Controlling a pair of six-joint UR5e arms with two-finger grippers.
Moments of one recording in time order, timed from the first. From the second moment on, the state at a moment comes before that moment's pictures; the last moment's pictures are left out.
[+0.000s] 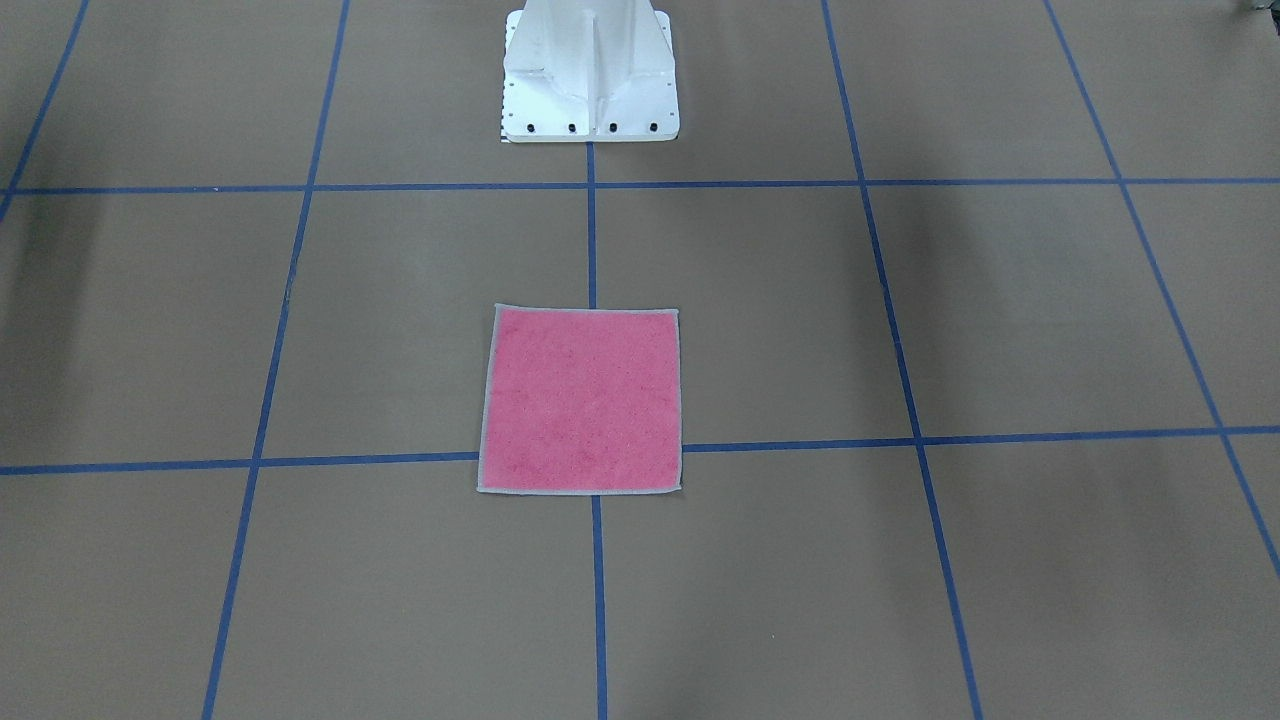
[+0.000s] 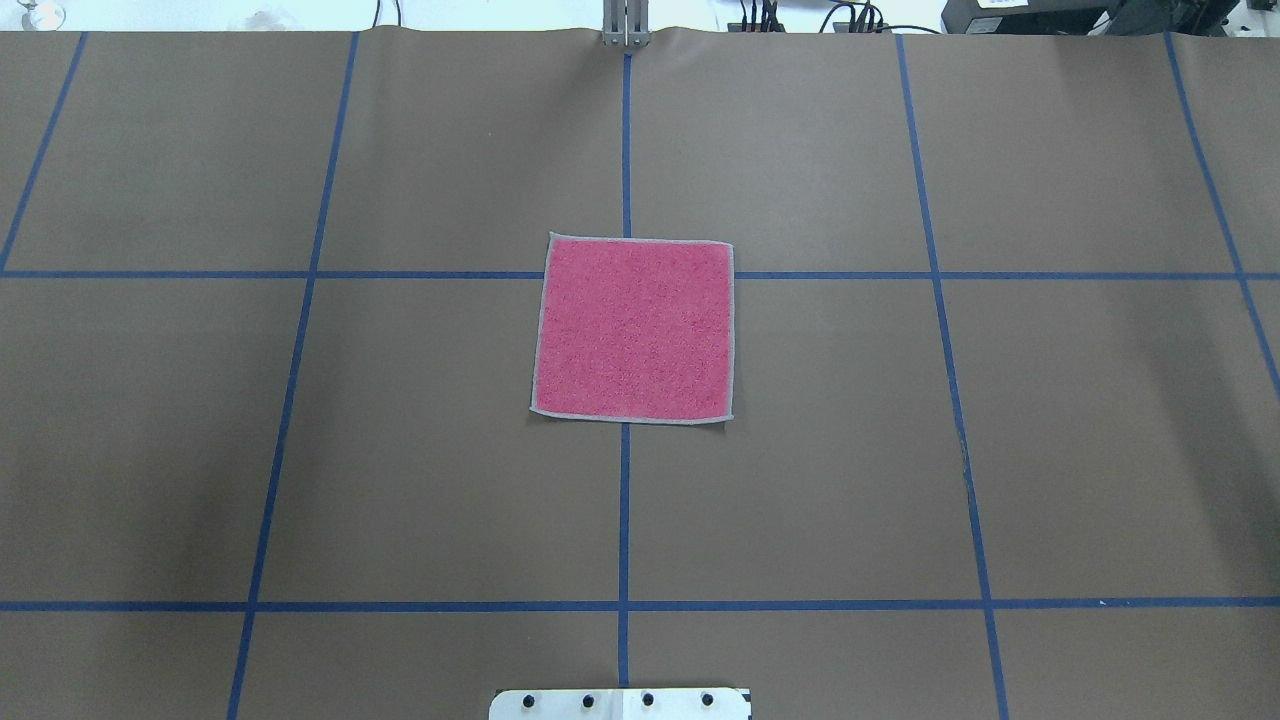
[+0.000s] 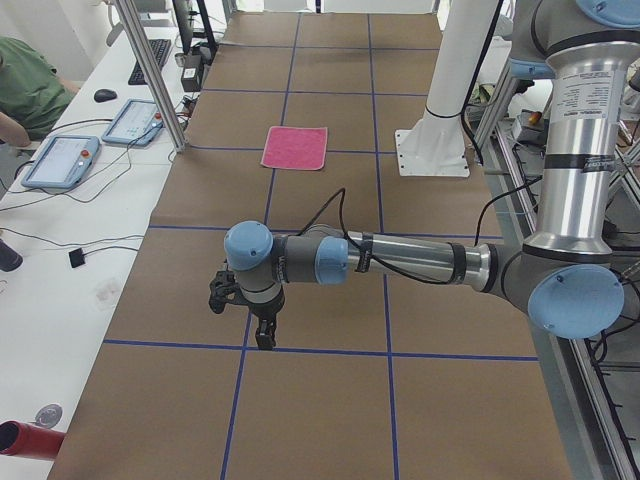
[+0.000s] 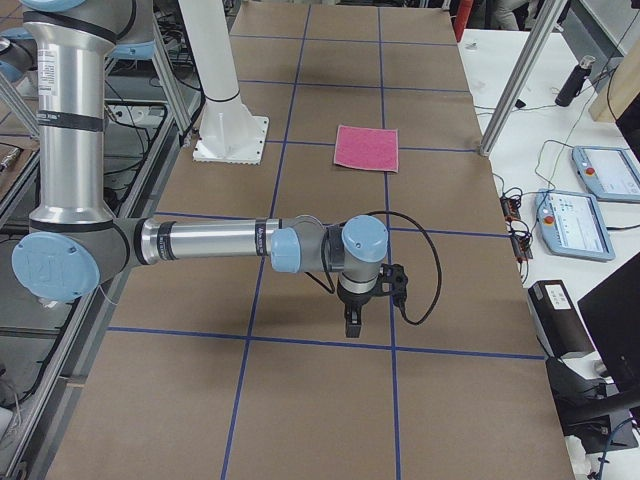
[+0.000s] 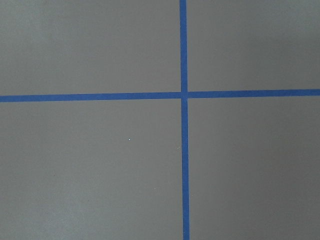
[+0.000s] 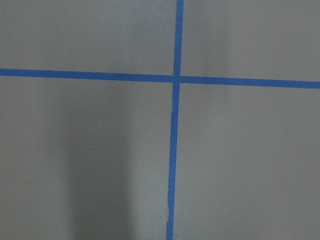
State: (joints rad) left arm -1.55 -1.60 -1.64 -1.48 -2.33 0.00; right arm 1.51 -1.64 1.72 -1.60 2.32 0.05
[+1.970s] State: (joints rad) left arm -0.92 -2.07 -1.55 -2.07 -2.34 -1.24; right arm 1.31 -1.31 1.65 -1.39 2.58 0.64
